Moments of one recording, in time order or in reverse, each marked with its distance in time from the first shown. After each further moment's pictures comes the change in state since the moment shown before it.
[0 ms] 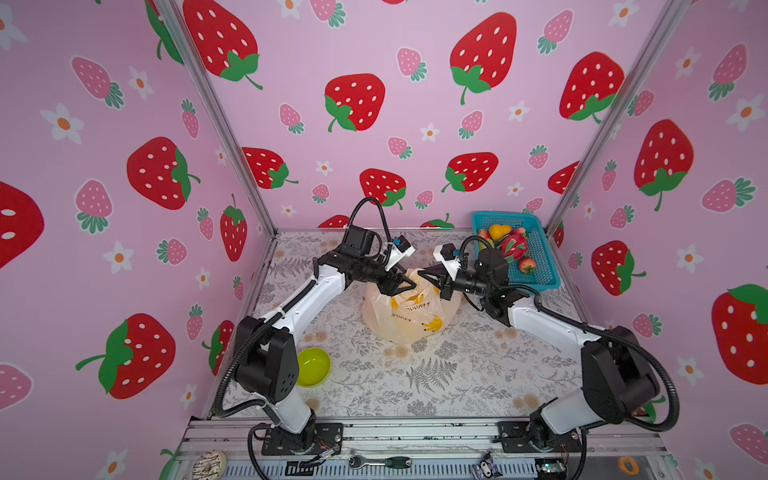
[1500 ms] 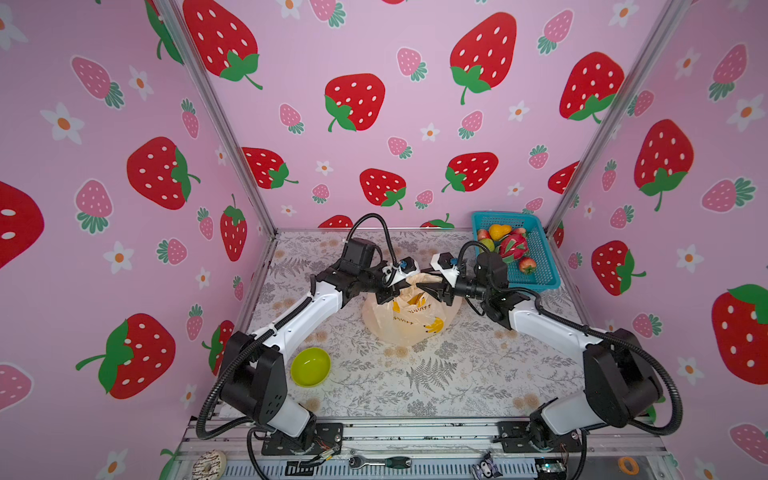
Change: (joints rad) left arm -0.058 -0.146 -0.211 0.208 -0.188 0.344; right arm 0.012 -0.014 -0.030 -0.068 -0.002 -0.150
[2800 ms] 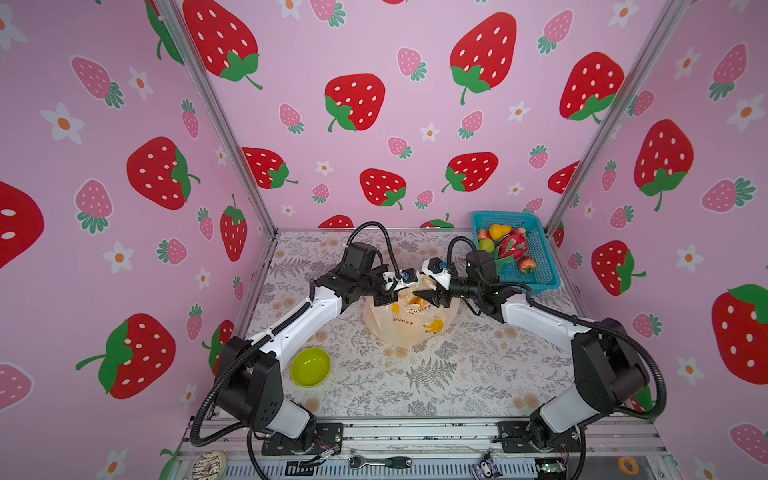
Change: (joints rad) left arm -0.017 -0.037 -0.050 0.008 -0.080 0.186; right arm 0.001 0.077 0.080 -0.189 0.030 -0.172
